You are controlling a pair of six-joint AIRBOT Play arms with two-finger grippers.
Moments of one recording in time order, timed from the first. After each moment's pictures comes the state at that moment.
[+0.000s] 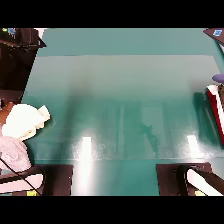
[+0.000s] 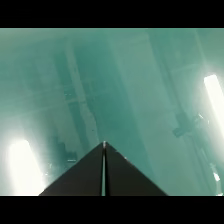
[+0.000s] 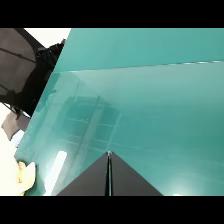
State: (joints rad) left arm -0.01 -1.38 1.95 1.19 -1.42 -1.41; right arm -0.27 -1.04 1.57 -0.68 1.28 1.43
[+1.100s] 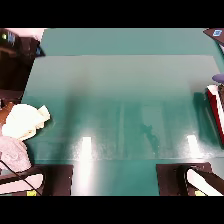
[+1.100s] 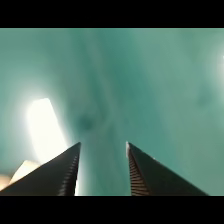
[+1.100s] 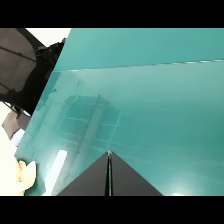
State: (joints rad) left arm -0.01 -1.36 1.90 1.36 -1.56 -1.43; right arm -0.27 -1.04 1.57 -0.68 1.28 1.43
